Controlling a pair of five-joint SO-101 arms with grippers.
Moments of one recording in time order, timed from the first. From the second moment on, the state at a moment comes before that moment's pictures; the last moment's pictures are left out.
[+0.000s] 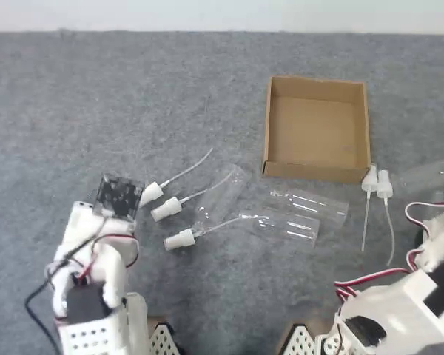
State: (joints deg) left arm -16.6 -93.7 79.5 63.3 -23.2; right arm 48.8 7.1 27.6 54.4 41.1
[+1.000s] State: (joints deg) left arm -8.4 -8.9 39.1 65.1 -2.2; right arm 49.7 7.1 27.6 54.6 45.1
